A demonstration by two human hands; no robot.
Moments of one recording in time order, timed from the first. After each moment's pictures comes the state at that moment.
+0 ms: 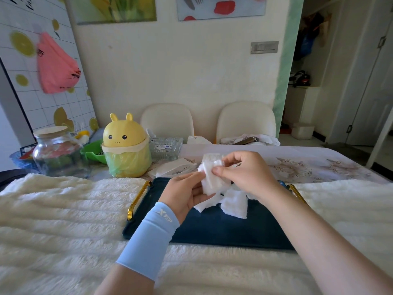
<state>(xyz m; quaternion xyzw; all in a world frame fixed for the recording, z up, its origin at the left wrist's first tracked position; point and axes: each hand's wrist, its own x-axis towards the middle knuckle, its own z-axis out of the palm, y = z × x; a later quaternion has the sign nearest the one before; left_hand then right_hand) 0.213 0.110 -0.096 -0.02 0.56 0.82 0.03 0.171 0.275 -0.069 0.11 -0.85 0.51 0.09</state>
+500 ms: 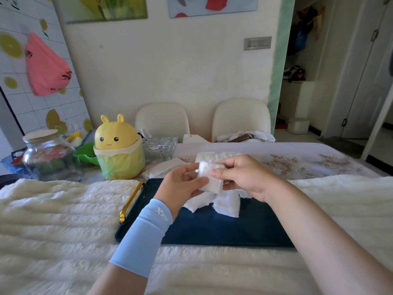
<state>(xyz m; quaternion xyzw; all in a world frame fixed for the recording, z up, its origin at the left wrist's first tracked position) 0.201 0.112 -0.097 0.02 0.68 0.73 -0.01 0.160 0.294 -0.071 0.15 -0.76 0.62 -0.12</state>
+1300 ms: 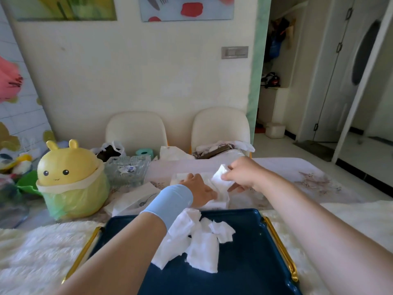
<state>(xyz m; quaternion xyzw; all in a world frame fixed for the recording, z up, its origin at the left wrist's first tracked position) 0.031 0.182 -0.074 0.07 0.99 0.04 0.13 0.033 0.352 -0.039 0.01 -0.91 0.42 -0.07</state>
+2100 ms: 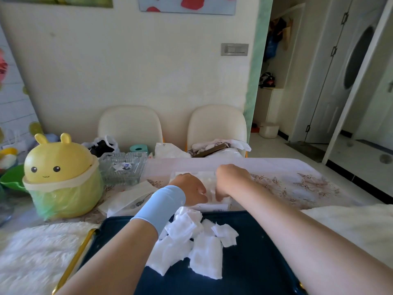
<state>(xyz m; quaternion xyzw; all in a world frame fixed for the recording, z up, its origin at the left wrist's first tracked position) 0.022 0.157 -0.080 0.11 0.98 0.14 0.09 0.017 0.301 -0.054 0.00 -1.00 0.00 -0.06</state>
